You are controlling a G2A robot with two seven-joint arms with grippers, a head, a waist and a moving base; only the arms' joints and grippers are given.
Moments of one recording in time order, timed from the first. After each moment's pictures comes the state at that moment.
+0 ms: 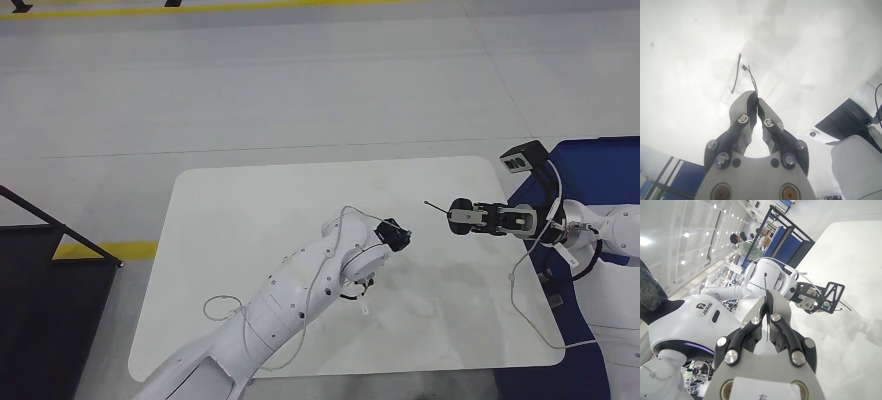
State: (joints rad) left arm 0.64 -1.68 -0.66 -1.21 1.08 -0.20 -1.54; right arm -1.07 -0.93 1.63 -1.53 0.57 -0.27 1.50
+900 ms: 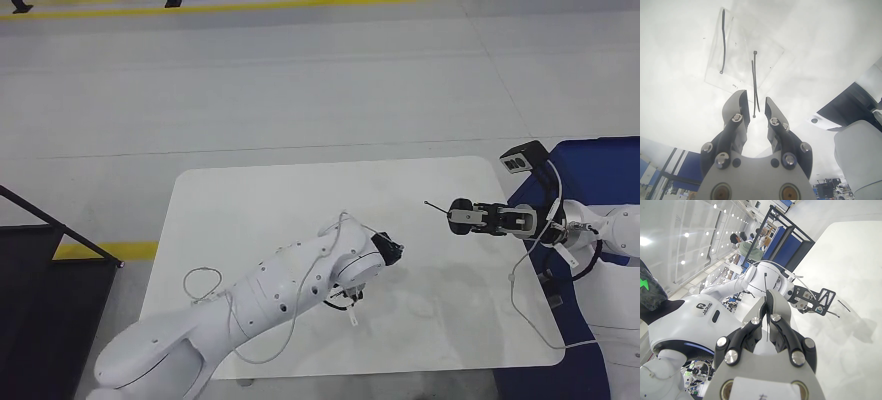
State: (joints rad) left arm 0.44 -1.54 -0.34 -1.28 0.74 -0.04 -1.54; right arm -1.07 -0.93 1.63 -1.53 0.57 -0.27 1.50
